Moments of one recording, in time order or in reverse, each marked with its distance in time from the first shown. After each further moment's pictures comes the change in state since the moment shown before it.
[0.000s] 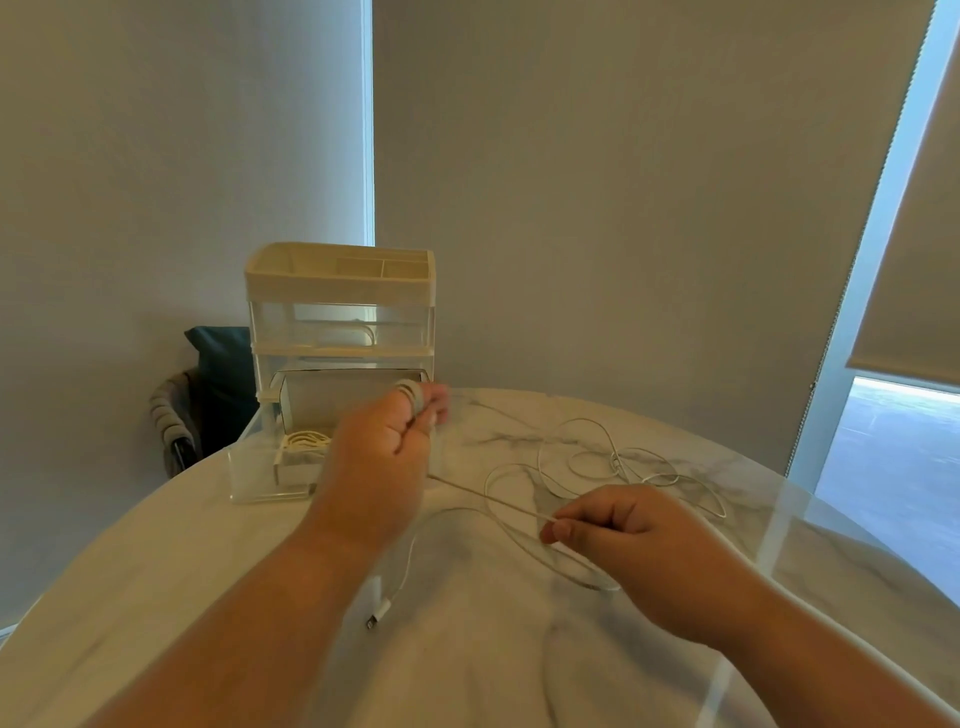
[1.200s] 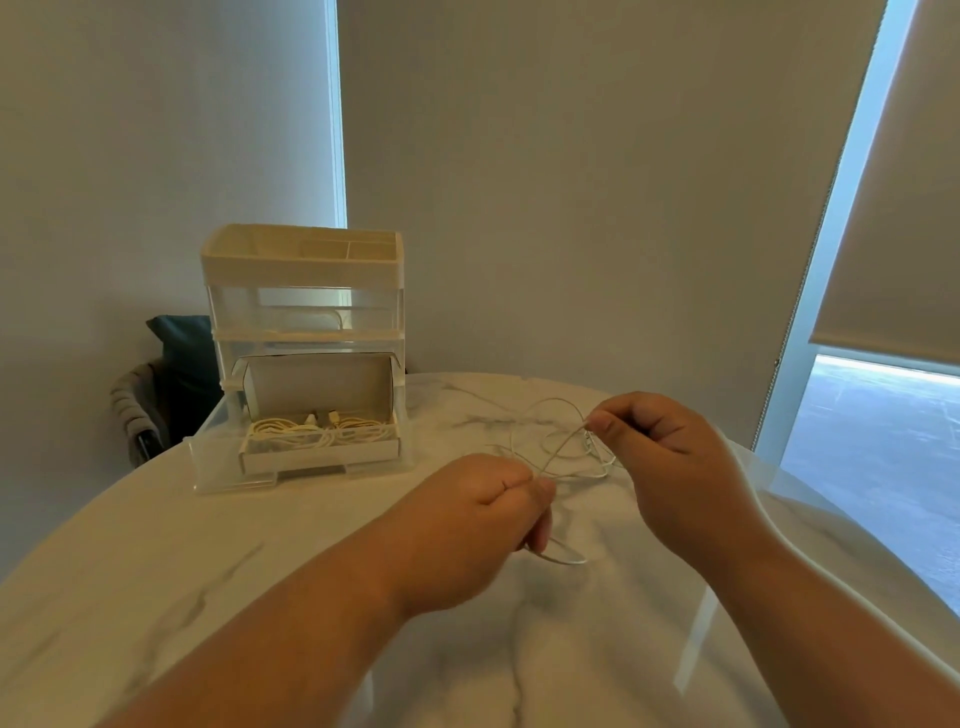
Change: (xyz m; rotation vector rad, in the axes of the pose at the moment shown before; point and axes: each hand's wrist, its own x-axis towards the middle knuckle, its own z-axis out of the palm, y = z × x) left_hand -0.037 0.054 0.034 0.160 -0.722 -0.019; right_hand 0.008 0.010 -0.026 0.182 0.482 -0.196
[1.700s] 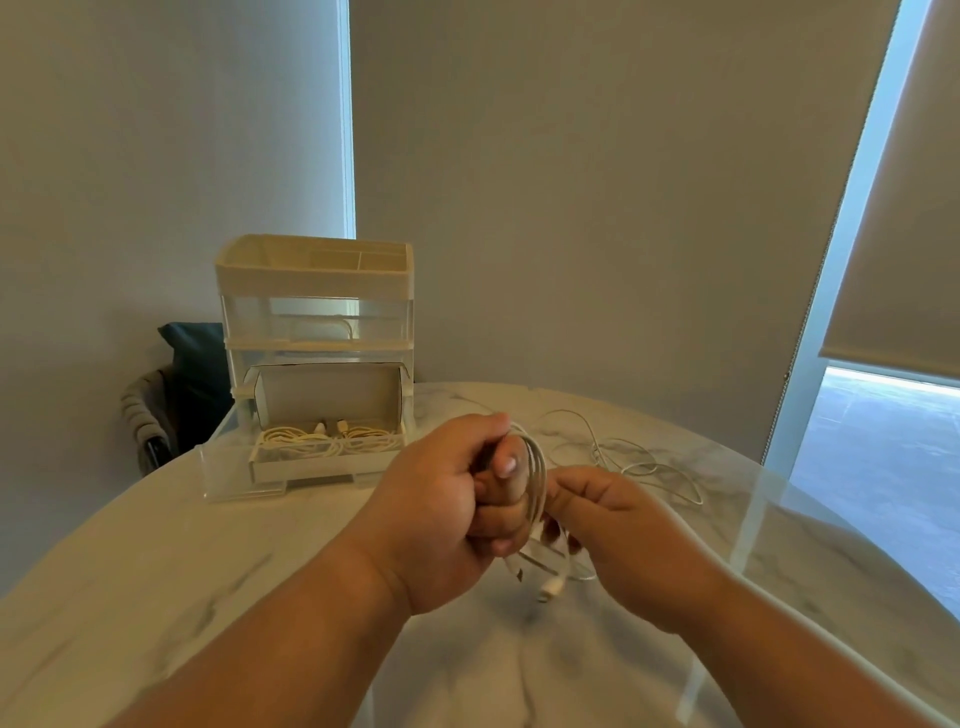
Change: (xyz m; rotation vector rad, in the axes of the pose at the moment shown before) left_hand 0.003 0.013 -0.009 -1.206 0.038 -0.101; right_hand -0.017 0.001 0.028 -0.009 -0.463 0.172
